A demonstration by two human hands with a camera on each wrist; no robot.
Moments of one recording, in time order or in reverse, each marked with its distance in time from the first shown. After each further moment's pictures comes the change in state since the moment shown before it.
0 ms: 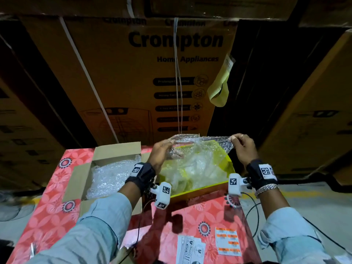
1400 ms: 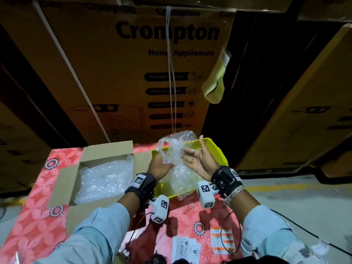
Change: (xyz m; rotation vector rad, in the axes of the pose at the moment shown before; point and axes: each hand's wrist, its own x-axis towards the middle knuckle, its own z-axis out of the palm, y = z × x) left_hand 0.009 -0.049 0.011 0.424 0.003 -0.127; right_hand -0.044 -0.041 0.096 0.904 -0.581 0.587
